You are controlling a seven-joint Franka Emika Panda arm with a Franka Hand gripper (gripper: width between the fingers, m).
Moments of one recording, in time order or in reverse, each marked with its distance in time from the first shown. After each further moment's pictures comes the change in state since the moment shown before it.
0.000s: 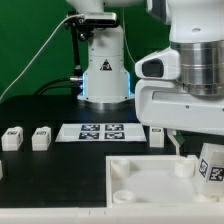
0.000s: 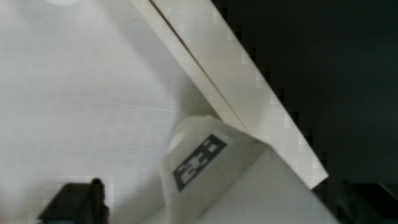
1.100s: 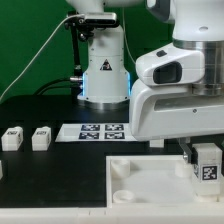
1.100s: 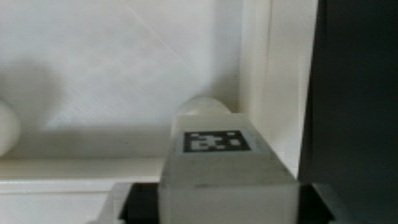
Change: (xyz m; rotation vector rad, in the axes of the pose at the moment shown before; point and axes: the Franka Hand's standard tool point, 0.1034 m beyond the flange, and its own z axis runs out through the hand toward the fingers) arm 0.004 0.006 0.000 -0.045 0.009 -0.444
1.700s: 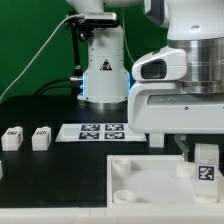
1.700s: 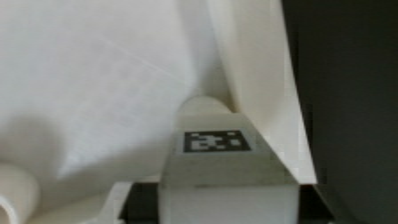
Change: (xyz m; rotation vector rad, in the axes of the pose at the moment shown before) arm -0.001 0.000 0.002 0.039 0.061 0.491
